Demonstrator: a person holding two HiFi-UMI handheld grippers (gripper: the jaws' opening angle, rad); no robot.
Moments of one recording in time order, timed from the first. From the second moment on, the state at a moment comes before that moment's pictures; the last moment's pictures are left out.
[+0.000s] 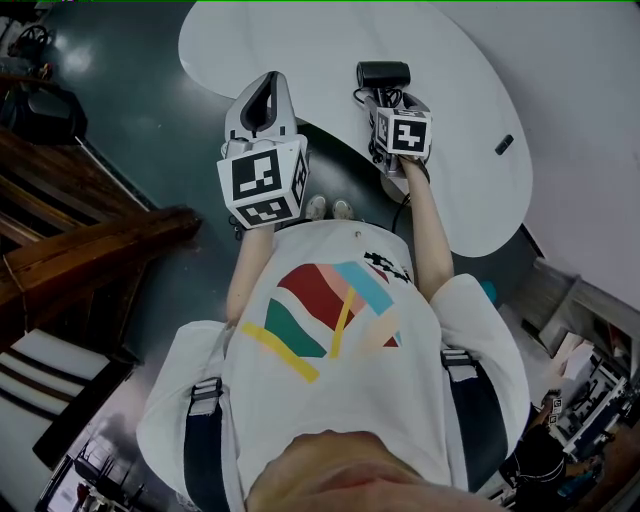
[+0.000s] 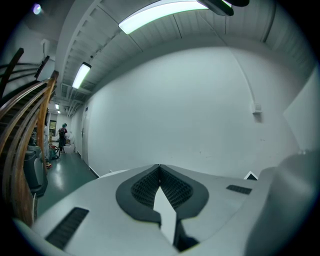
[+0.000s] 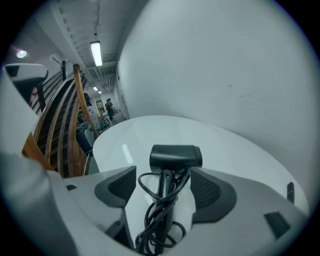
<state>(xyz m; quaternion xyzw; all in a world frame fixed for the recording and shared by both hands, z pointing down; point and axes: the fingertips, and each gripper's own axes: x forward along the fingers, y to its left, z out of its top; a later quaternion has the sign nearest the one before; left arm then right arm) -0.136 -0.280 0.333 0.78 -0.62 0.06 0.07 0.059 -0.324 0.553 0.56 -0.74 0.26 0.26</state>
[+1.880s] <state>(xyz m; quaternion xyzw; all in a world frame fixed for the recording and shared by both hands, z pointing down) -0.117 -0.266 0.250 0.81 -0.59 -0.01 -0.02 0.034 -0.261 0.274 0.64 -0.77 -0.03 0.00</state>
